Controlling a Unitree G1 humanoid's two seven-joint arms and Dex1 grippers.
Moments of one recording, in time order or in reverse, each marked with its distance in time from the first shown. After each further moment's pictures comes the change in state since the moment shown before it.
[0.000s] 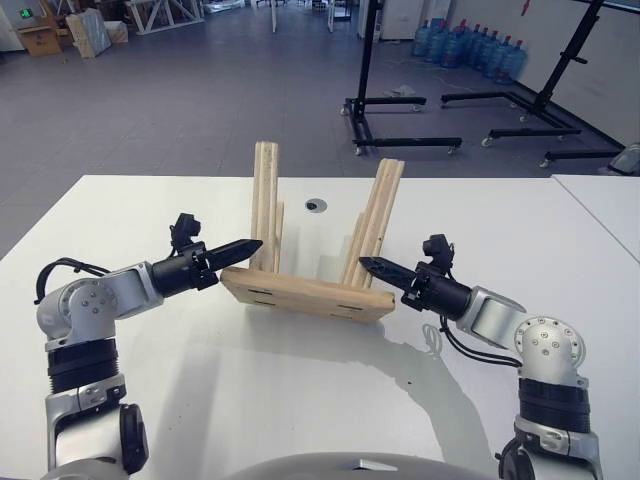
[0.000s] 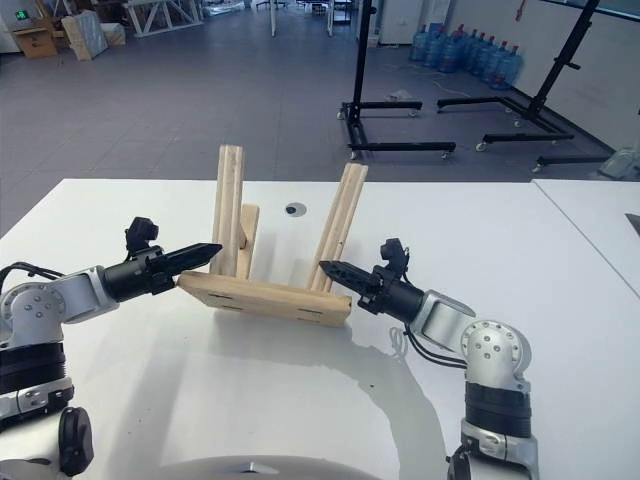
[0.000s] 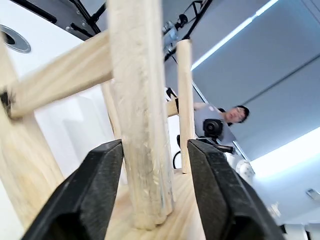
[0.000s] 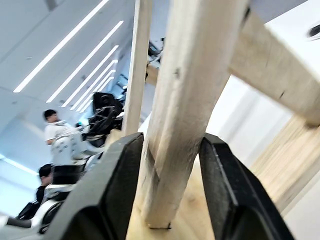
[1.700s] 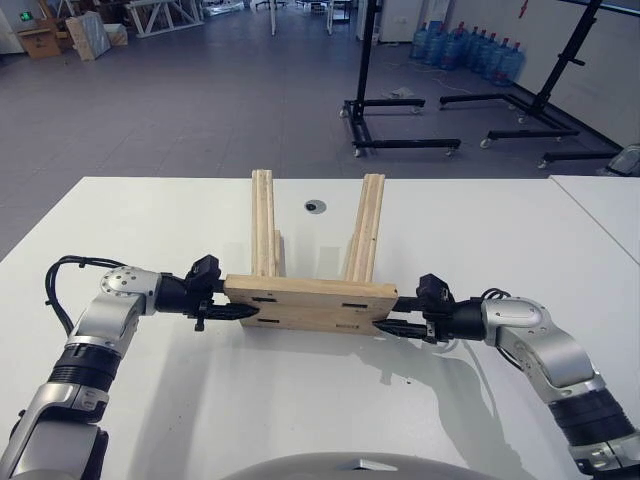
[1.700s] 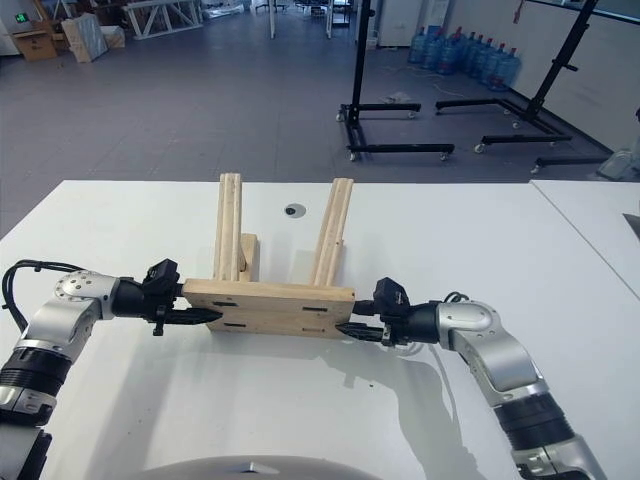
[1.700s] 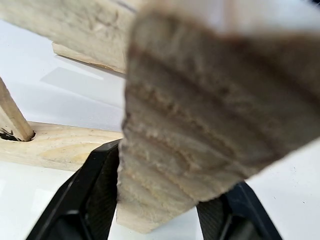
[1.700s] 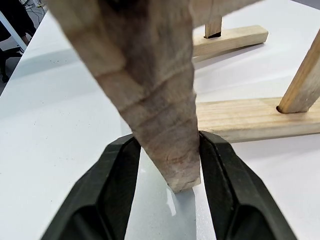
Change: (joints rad) left arm 0.040 0.251 -0.533 0.333 0.554 -1.178 -0.682; right arm 0.099 -0.355 0.416 0.103 -0.704 -0.762 0.652
